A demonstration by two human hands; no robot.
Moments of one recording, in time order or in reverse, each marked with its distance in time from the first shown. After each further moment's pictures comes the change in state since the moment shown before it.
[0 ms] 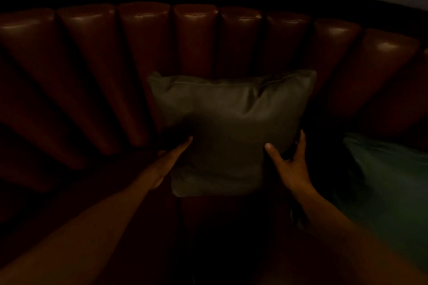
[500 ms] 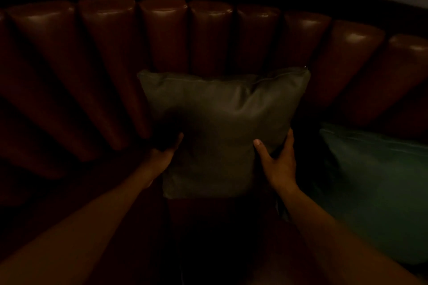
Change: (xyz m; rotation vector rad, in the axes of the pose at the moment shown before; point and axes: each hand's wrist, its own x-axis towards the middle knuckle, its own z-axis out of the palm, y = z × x) left_hand 0.012 0.002 0.030 0.205 0.008 -0.012; right_hand -0.002 0.004 -0.011 -0.089 0.146 0.011
